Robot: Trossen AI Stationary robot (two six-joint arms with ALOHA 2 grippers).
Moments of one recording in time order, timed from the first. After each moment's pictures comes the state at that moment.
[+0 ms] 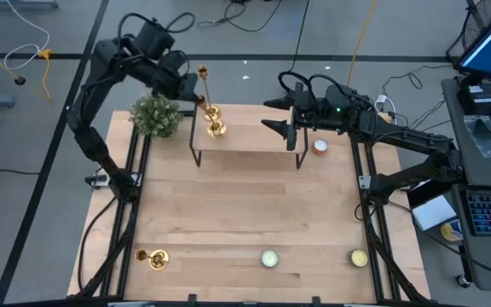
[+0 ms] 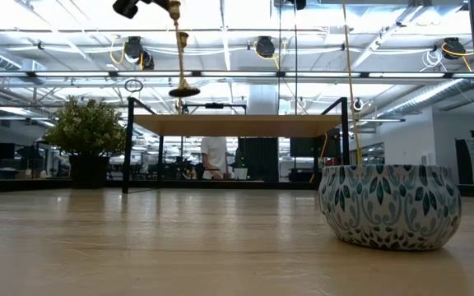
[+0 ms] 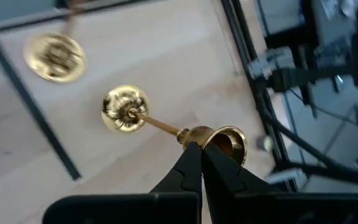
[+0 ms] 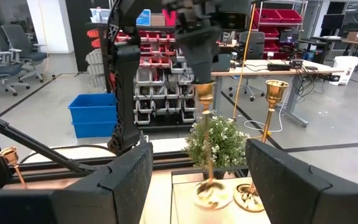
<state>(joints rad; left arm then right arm) 0.72 1.66 2.32 -1.57 0.42 -0.60 -0.31 1.28 1.31 -0.06 -0.16 -0.02</state>
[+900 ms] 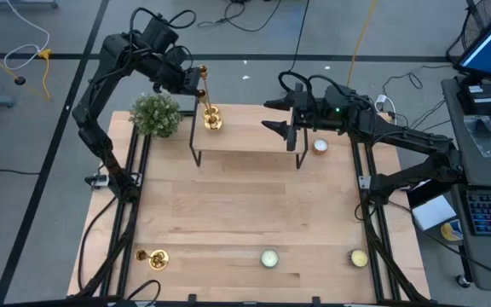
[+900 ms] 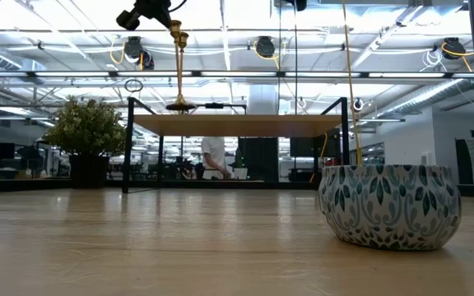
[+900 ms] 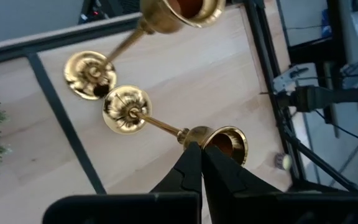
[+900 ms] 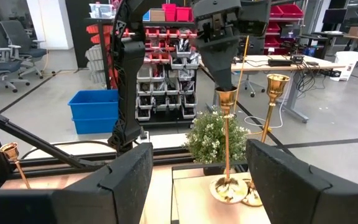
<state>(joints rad) 0.80 1.71 2.32 -1.57 0.39 -0.56 -0.31 1.28 1.31 -0.08 -0.16 -0.02</state>
